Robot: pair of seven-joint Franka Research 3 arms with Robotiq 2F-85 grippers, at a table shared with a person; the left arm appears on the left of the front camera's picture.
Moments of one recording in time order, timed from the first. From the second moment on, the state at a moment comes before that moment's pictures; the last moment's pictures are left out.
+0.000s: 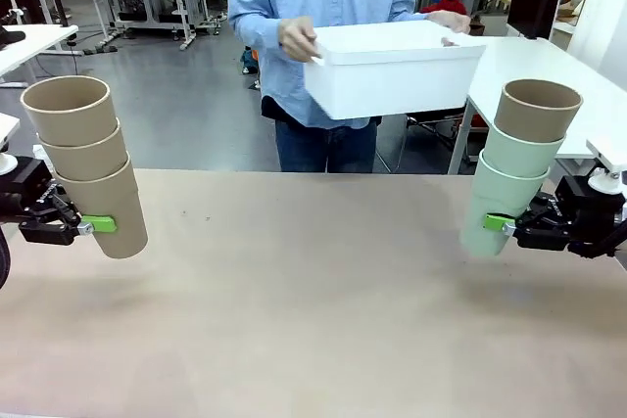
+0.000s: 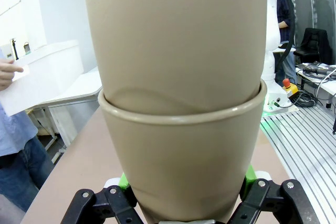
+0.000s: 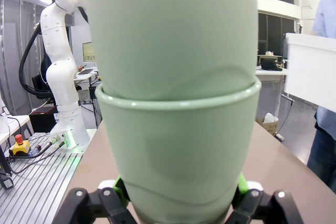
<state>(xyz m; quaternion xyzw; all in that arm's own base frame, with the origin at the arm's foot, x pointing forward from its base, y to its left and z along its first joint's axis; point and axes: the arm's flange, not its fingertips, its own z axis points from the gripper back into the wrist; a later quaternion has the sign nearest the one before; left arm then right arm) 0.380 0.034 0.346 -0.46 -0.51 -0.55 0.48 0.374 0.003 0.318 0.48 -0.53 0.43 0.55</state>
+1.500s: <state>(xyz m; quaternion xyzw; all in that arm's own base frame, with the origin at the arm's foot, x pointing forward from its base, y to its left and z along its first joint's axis) 0.380 0.034 0.346 -0.46 -0.51 -0.55 0.48 0.374 0.003 0.318 0.48 -0.53 0.43 0.55</state>
